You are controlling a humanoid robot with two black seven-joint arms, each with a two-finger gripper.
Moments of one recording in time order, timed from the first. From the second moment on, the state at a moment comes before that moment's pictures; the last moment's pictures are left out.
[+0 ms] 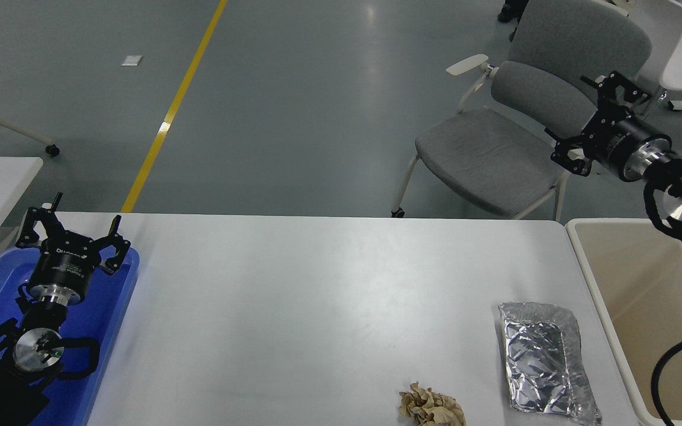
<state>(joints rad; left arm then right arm) -0.46 0.45 -0.83 -0.52 -0.19 -0.62 -0.53 0.87 -0.46 0.87 0.65 -0.05 0.23 0.05</state>
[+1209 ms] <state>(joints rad) -0.46 0.45 -0.83 -0.52 -0.19 -0.62 -0.53 0.72 -0.37 0.85 0.55 -0.05 0.22 0.22</state>
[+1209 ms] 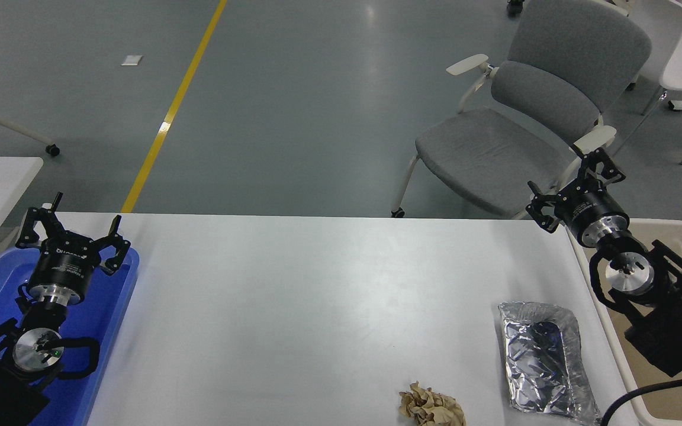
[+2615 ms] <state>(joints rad) -0.46 0.45 -0.83 -0.52 -0.19 -0.62 -0.53 1.18 -0.96 -0.23 0.88 -0.92 0.51 0.38</state>
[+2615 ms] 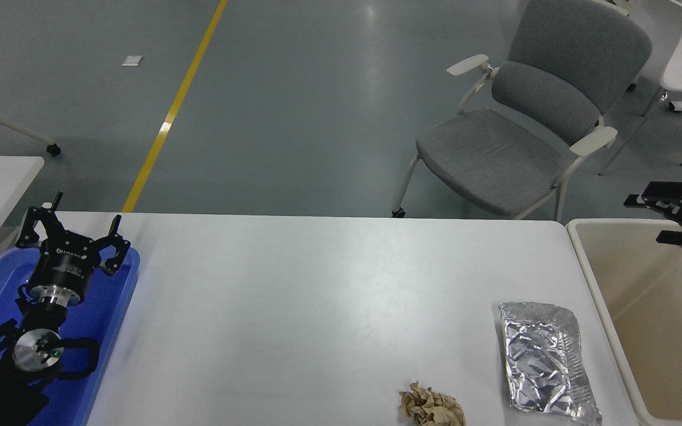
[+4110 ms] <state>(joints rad) -0.46 0.45 -0.83 -0.52 -0.19 -0.62 -0.53 0.91 -0.78 -0.34 0.92 -1.34 0.15 0.39</state>
